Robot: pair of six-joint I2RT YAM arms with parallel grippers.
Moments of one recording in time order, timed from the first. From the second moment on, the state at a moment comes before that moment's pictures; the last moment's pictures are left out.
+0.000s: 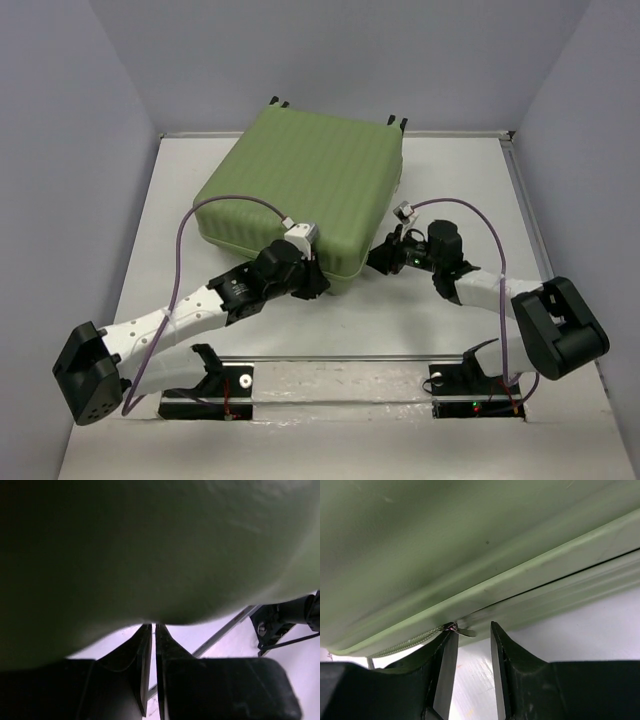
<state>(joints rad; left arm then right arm) -0.90 1.03 0.66 -0.21 0.01 -0.63 0.40 1.36 0.45 0.61 -0.67 0.30</state>
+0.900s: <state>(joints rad) -0.99 1.22 0.77 -0.15 -0.21 -0.64 0.95 1.01 0.35 0.33 0.04 0.53</state>
